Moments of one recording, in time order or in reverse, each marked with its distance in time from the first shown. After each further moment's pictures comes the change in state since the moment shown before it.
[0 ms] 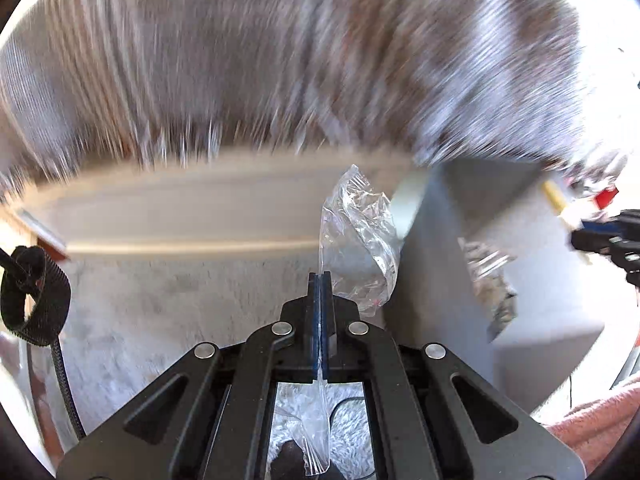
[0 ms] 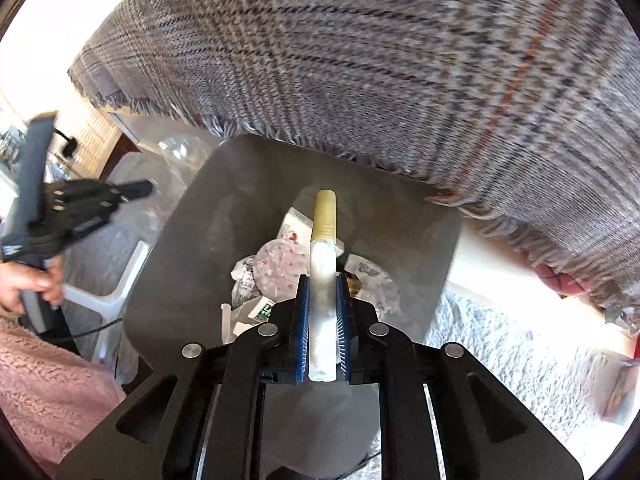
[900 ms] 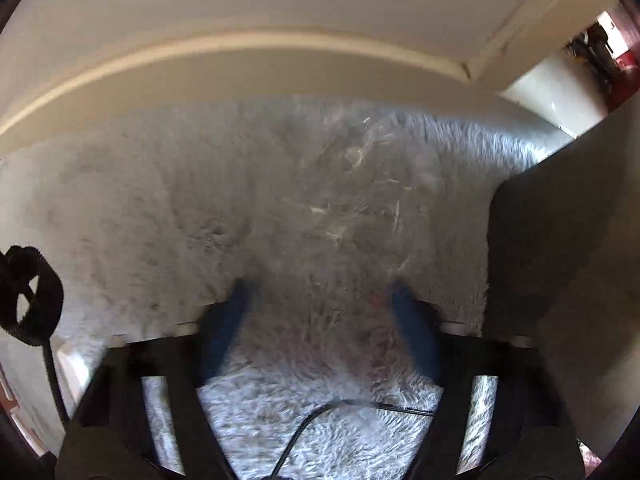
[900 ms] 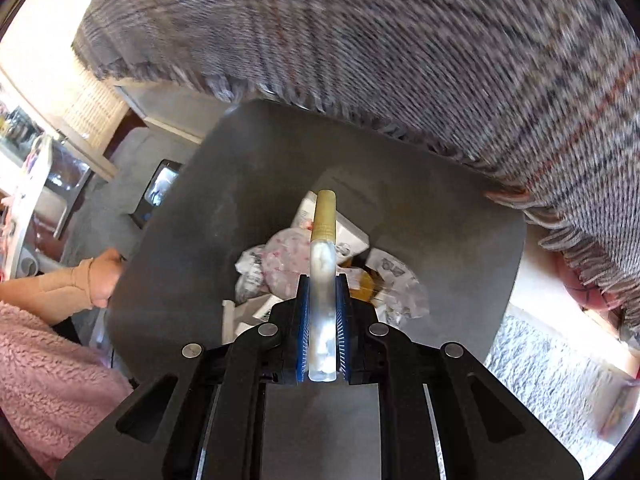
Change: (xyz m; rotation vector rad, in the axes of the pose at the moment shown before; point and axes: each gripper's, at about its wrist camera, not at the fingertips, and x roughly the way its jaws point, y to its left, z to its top) left arm 0.231 0.038 -0.081 -0.141 0.433 -0.008; right arm 0.047 0.011 0.007 -0.051 0.077 0.039
